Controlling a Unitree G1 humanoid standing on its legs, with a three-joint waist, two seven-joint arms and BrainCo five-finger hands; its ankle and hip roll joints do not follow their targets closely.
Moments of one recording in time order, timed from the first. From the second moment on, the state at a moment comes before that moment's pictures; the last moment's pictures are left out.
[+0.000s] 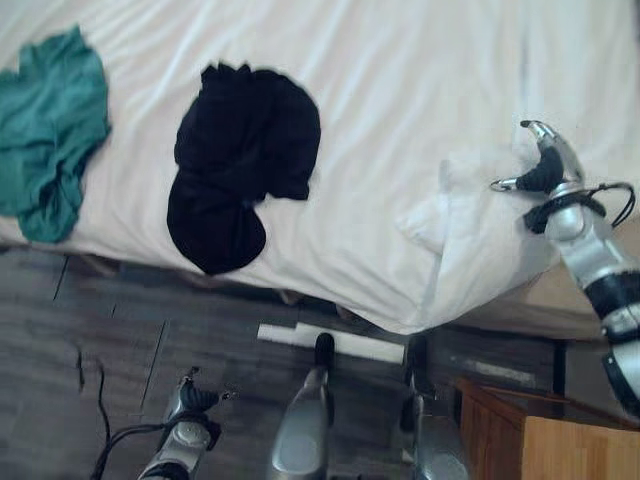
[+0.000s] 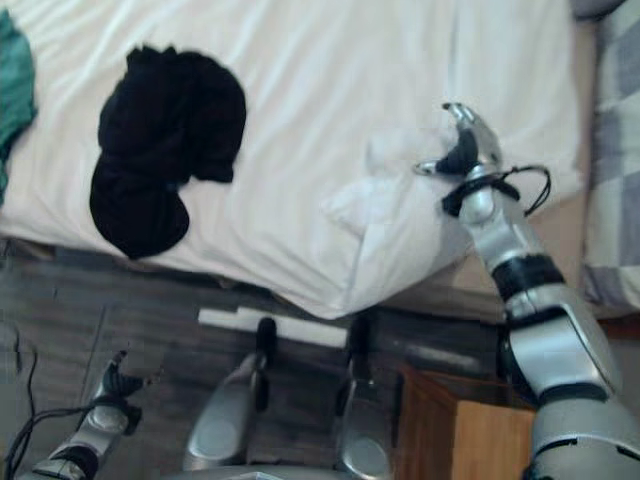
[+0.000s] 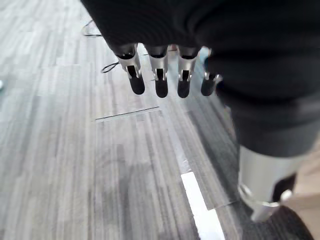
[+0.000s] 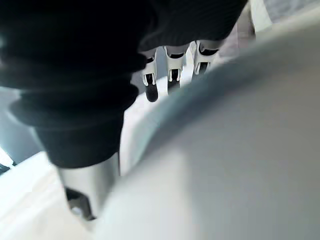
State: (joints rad) left arm -0.13 0.43 -0.16 1.15 0.04 -0.16 0.24; right arm -0.93 -0.75 0.43 0.81 -0.18 -0.08 -0.28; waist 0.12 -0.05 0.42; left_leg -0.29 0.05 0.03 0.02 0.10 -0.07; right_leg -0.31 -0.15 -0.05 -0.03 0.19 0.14
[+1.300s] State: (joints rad) left arm -0.15 0.37 -0.14 1.14 -0.07 -0.11 0.18; right arm -0.46 -0.65 0.01 0.41 0.08 -0.12 -0.49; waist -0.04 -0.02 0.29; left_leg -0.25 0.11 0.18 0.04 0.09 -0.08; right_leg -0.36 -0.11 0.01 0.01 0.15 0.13
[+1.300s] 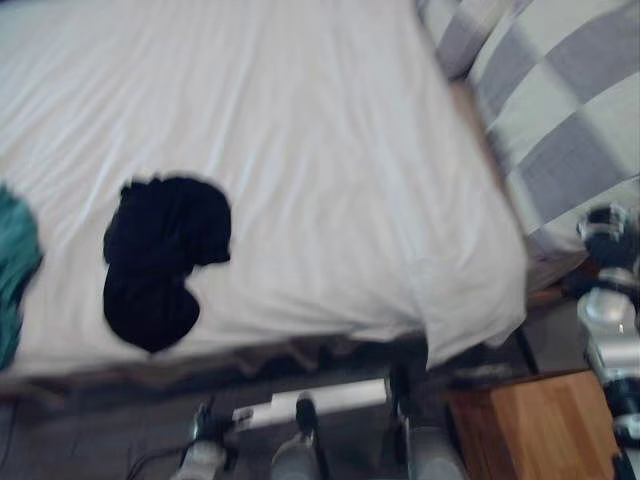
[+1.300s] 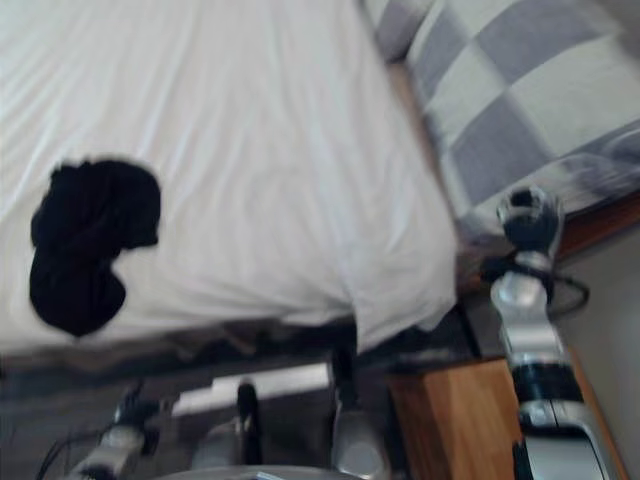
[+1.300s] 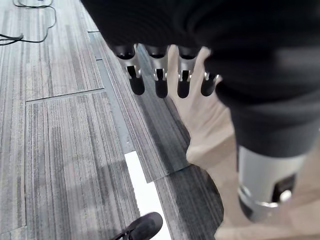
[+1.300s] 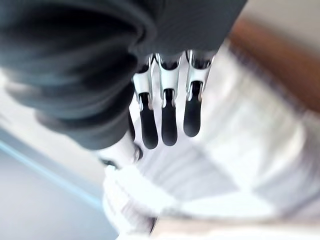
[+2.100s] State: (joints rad) left arm -0.15 0.30 -0.16 1.15 -0.06 -0.09 0.18; right arm 0.13 -0.33 0.17 1.23 -0.09 0.02 -0.23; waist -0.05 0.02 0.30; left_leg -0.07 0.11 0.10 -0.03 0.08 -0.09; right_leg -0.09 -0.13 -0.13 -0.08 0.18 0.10
